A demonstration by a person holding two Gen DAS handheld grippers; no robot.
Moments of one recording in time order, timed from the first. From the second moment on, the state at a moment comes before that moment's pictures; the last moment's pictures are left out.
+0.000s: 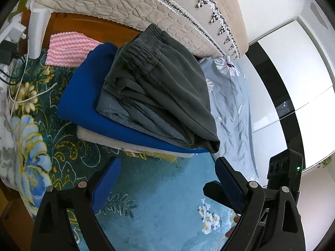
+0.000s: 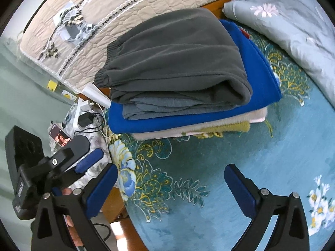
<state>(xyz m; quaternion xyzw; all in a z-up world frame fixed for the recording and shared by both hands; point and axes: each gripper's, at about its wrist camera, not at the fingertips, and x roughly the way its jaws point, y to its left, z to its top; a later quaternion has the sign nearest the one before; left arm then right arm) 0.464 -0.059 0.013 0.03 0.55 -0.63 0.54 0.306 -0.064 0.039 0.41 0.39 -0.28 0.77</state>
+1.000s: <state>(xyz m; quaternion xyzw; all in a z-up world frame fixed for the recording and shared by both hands) 0.454 -0.057 0.021 0.05 0.54 -0.64 0.55 0.305 -0.057 0.047 0.38 0.40 -0.29 0.78</state>
